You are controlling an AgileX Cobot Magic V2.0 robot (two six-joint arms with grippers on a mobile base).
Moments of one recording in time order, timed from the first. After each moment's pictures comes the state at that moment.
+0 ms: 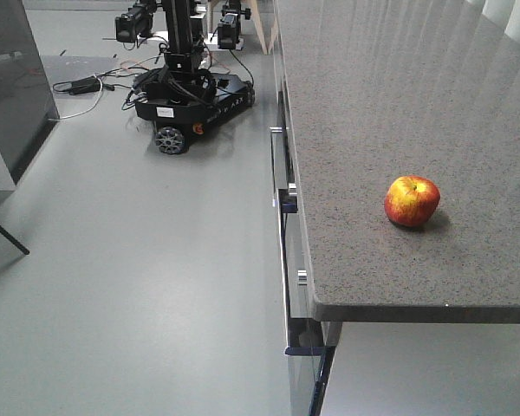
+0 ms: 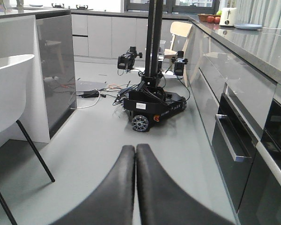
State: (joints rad) left arm 0.11 -0.01 0.03 0.07 0.16 -0.19; right arm 0.01 0.55 -0.74 0.27 0.45 -0.25
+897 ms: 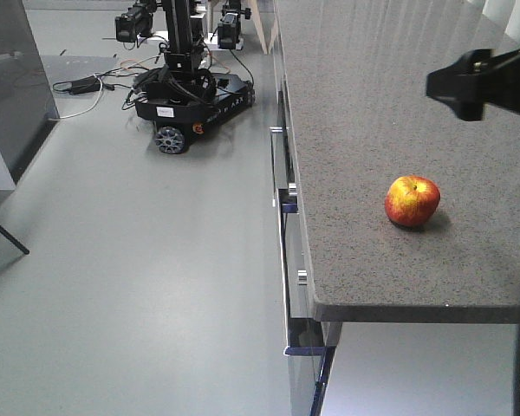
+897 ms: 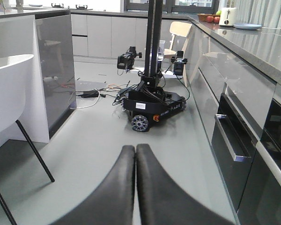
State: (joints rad) left arm 0.11 -0.01 0.03 0.07 0.16 -0.19; right arm 0.01 1.30 -1.27 0.47 0.60 -0.45
